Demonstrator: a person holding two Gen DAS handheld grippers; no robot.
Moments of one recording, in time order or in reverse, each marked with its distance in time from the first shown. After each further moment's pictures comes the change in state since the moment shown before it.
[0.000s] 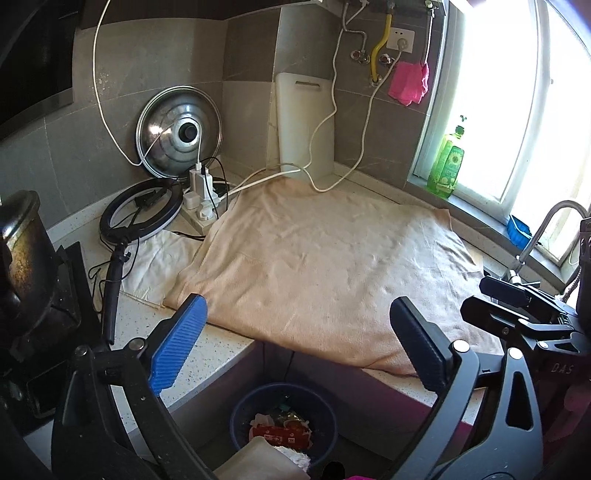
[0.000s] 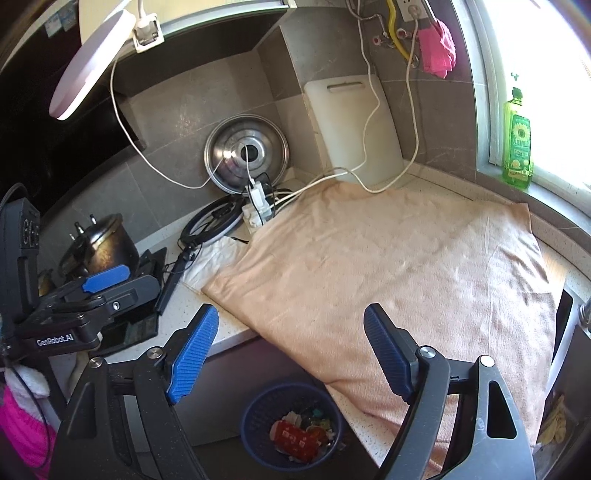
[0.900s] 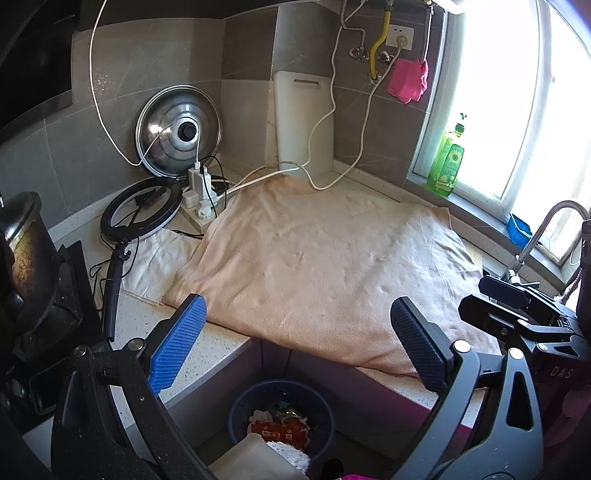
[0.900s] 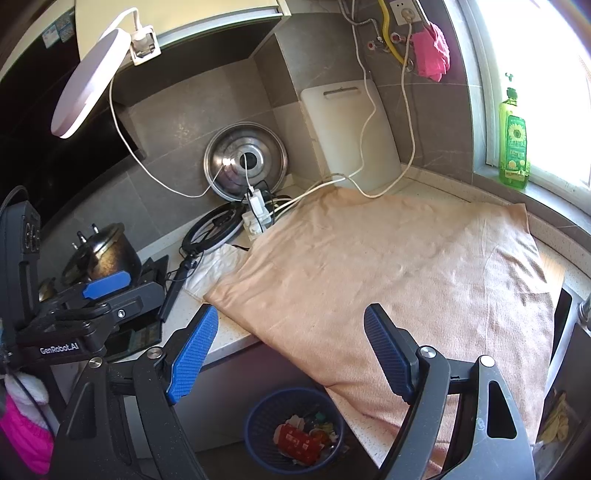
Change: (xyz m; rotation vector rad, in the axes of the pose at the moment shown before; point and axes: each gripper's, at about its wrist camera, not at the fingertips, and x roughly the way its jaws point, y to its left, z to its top) left arm -0.001 -0.003 0.002 0.004 0.007 -0.010; right arm -0.008 -0.003 0.004 0.021 -0.015 0.001
